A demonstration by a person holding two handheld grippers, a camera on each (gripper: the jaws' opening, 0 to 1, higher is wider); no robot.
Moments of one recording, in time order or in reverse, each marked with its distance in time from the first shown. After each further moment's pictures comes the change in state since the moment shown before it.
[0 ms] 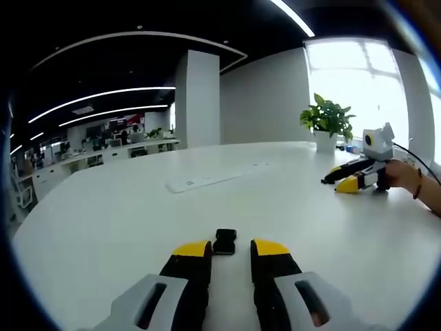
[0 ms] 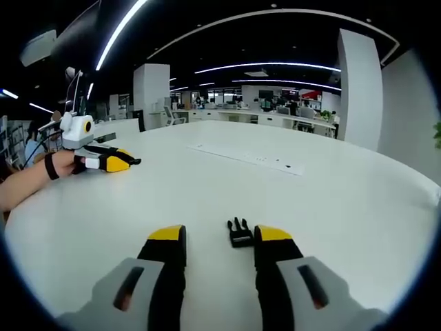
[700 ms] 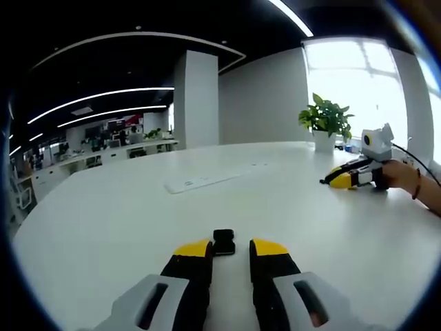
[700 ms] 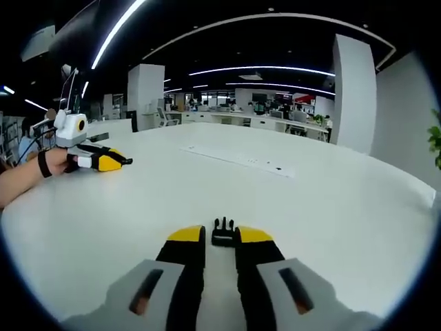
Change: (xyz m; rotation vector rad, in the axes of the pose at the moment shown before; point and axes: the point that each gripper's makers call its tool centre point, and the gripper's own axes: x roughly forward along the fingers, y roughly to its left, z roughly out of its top) left arm -0.001 -0.003 -0.001 0.006 -0.001 -0.008; right arm -0.003 -0.005 0.000 -0.019 -0.016 -0.049
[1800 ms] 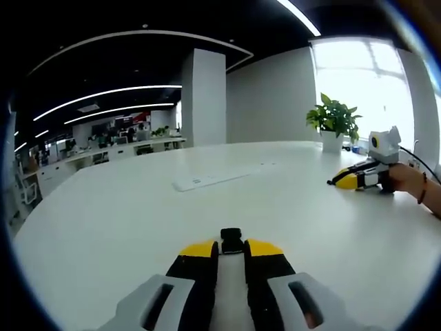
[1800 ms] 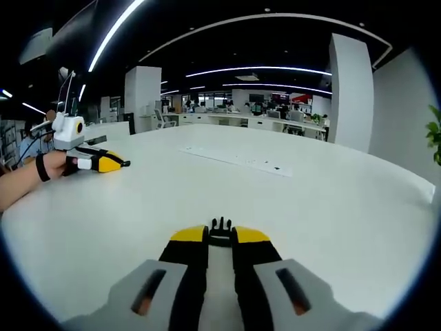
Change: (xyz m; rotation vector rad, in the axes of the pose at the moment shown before) left arm -0.006 -0.004 -0.005 -0.015 0.007 0.048; right arm 0.003 -0.008 0.001 0.024 -0.006 -0.011
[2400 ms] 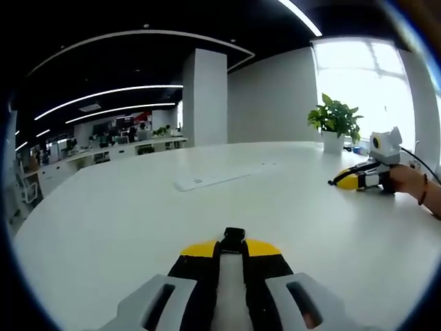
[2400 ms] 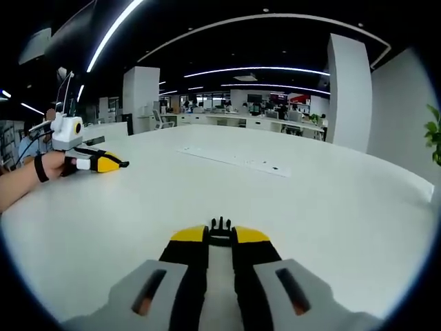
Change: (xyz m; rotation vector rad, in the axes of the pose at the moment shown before) left arm -0.008 -0.007 -0.006 -0.009 -0.001 0.004; right arm -0.002 0.003 -0.001 0.000 -0.003 -0.011
